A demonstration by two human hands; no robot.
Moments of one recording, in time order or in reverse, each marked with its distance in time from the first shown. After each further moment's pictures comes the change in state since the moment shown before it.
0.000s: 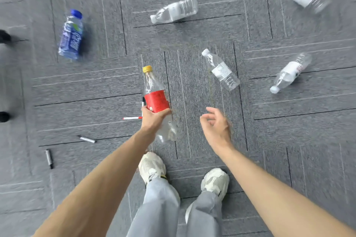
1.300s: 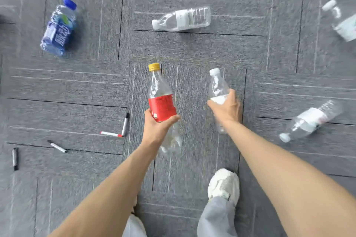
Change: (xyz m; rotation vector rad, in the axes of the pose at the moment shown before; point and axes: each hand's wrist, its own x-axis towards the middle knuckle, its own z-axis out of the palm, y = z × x) left_hand 0.042 0.056 0.094 -0.087 0.093 0.075; right_hand 0.261 -0.010 -0.020 -0.287 0.065 -0.041
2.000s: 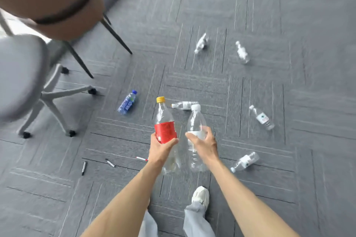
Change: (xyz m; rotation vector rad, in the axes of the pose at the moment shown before) left_hand -0.351 0.268 -0.105 -0.152 0.121 0.135; right_hand -0.357 -0.266 -0.322 0.317 -0.269 -0.166
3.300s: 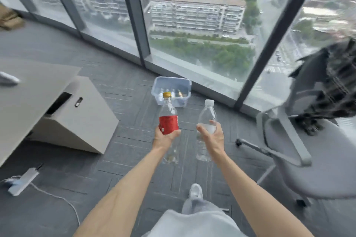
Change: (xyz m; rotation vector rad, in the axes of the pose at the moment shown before) left_hand -0.241 -0.228 -0.890 -0.905 1.252 -0.185; right_hand -0.542 -0.140 0.848 -0.602 -1.136 -0.662
